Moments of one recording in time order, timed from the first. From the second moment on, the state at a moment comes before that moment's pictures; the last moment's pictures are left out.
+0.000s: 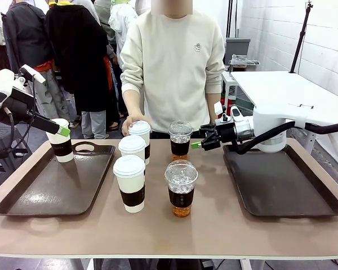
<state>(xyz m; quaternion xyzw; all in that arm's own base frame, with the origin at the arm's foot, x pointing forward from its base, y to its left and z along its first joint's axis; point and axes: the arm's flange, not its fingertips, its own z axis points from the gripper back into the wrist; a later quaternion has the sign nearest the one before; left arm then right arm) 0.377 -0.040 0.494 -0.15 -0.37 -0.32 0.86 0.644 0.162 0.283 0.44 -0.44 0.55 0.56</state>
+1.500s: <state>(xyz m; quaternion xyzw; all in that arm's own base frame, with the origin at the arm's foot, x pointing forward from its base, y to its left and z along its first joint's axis) 0.377 -0.040 0.494 -0.15 -0.37 -0.32 0.86 0.653 0.191 0.261 0.47 -0.43 0.54 0.55</state>
